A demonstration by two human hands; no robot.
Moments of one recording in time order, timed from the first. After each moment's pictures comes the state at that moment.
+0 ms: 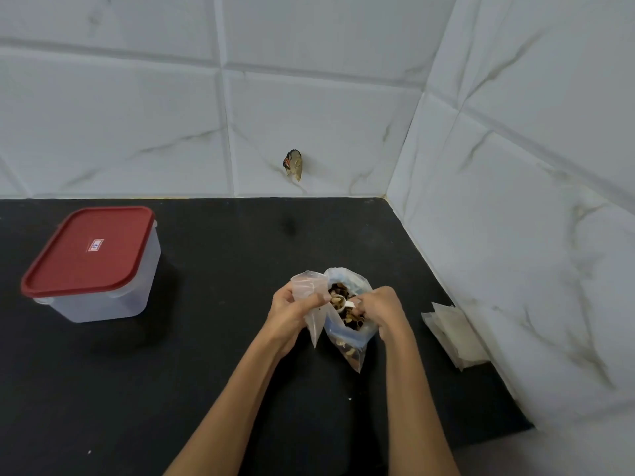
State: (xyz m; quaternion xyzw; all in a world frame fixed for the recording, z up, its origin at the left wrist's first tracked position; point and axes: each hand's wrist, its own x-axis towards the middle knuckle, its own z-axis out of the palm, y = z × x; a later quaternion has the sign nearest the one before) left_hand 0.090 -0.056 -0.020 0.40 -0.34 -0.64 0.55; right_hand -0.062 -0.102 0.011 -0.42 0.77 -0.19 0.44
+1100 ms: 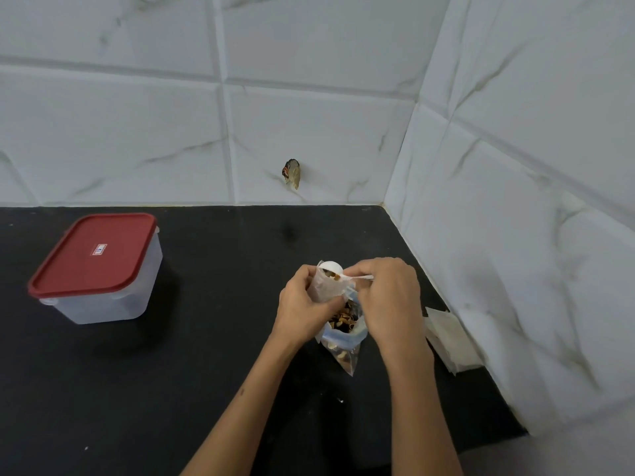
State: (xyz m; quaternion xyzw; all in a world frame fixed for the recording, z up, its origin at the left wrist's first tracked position) left_hand 0.062 -0.046 0.016 0.56 -0.52 -0.39 0.51; right_hand -0.055 -0.042 0.100 -0.68 0.68 -0.21 0.16
